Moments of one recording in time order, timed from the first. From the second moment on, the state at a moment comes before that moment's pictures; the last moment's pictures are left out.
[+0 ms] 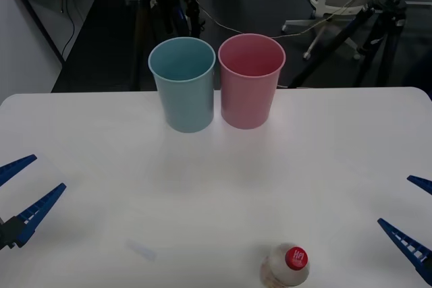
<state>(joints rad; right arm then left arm) 0.44 -0.45 -0.48 -1.62 0.90 -1.35 0.29 0.35 0.40 0.52 -1.66 -0.96 -1.22 0.00</state>
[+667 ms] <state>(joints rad) 0.47 -0.62 -0.26 -1.50 0.81 -1.54 0.51 0.35 0.40 0.52 -1.66 -0.96 -1.22 0.00</state>
